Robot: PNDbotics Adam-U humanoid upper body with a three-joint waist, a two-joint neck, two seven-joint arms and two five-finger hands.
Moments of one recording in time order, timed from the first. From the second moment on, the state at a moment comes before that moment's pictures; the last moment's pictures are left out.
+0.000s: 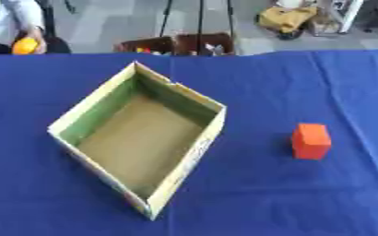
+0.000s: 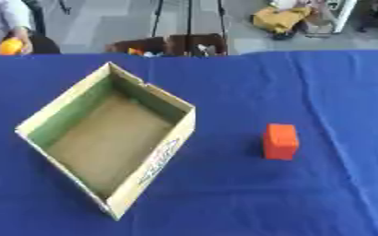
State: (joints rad) left arm -0.22 0.24 0.30 -1.98 0.36 -0.55 -0.13; right arm -0.03 -0.44 -0.33 -1.98 0.35 -0.71 -0.53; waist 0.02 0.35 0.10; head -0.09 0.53
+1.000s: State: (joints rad) left arm -0.22 0.24 0.30 -1.98 0.37 -0.55 -0.13; right arm 0.00 -0.53 -0.33 -1.98 0.36 -0.71 -0.53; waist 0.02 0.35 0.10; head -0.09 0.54
